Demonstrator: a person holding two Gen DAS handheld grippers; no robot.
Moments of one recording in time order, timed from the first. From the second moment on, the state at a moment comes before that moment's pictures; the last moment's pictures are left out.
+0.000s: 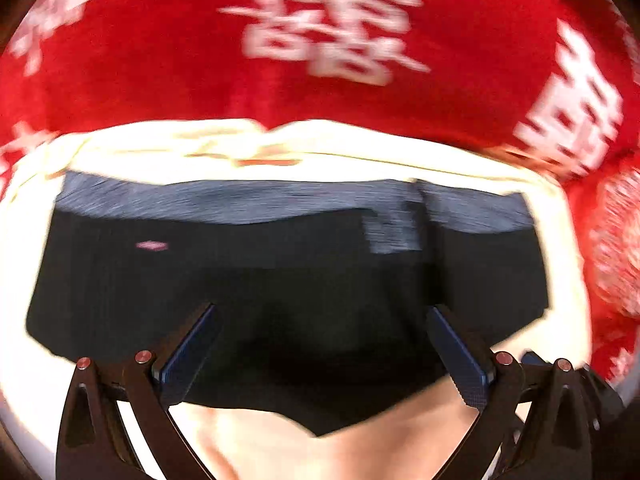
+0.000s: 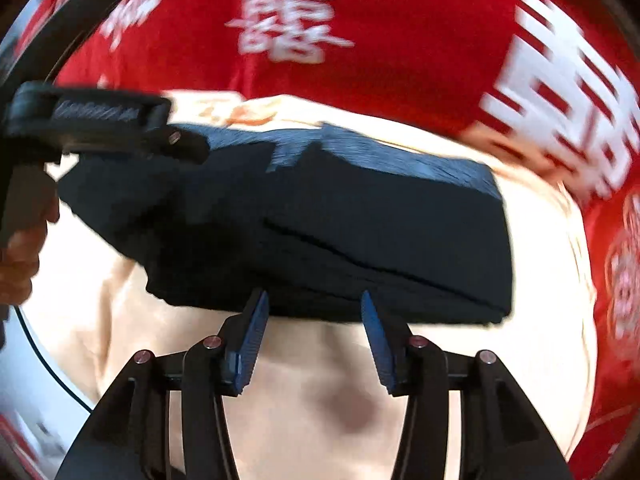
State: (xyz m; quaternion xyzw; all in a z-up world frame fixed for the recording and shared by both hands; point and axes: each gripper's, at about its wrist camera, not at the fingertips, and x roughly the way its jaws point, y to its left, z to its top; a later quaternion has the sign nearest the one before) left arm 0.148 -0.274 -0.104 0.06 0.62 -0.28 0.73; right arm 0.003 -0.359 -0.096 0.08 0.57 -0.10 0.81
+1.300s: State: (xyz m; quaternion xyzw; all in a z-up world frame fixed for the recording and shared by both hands) left arm 0.123 -0.355 -0.142 0.03 0.69 -0.37 0.63; right arm -0.026 -0.469 -0.151 0.47 0.50 -0.07 0.72
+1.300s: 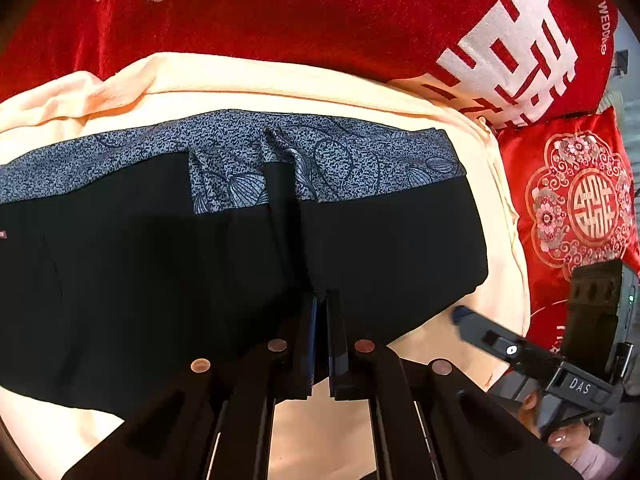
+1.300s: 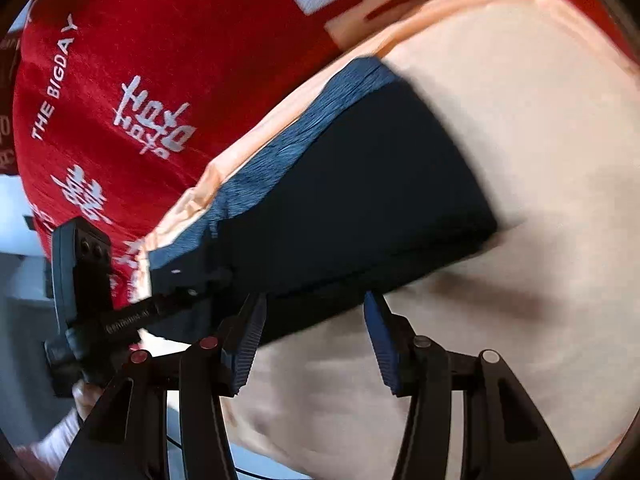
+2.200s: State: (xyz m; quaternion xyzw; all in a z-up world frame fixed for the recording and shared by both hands) left arm 0.124 -0.316 -0.137 0.05 0.67 -0.30 0.68; right arm 0.012 -0.422 -0.174 0.46 0.53 -0.07 0.70
